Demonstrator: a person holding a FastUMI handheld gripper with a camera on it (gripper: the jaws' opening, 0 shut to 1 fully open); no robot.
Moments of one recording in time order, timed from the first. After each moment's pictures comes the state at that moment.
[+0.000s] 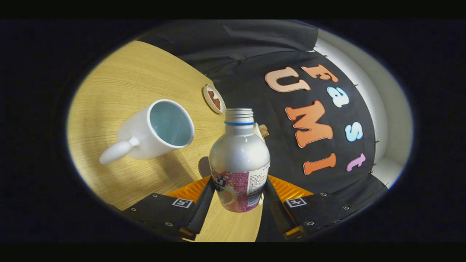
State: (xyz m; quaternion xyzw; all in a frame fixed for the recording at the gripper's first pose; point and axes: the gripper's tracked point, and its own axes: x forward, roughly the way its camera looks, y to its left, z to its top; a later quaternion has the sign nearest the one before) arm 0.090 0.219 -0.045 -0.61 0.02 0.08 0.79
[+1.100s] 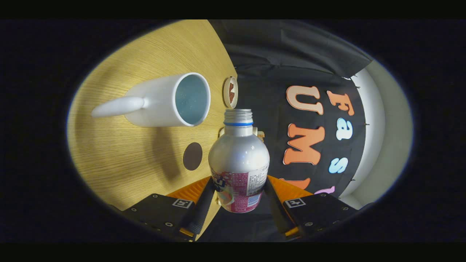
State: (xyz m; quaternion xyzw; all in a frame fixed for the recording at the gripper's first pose) arm 0.098 0.213 -0.027 -0.76 -0.02 0.06 0.65
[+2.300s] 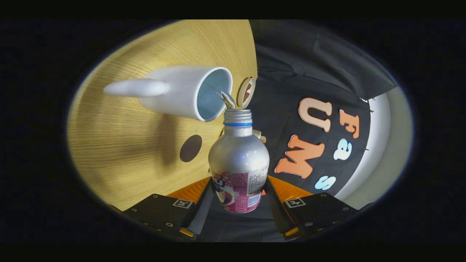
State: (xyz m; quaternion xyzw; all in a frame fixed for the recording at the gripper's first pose) arm 0.101 0.221 -0.022 -0.83 -0.03 0.06 0.55
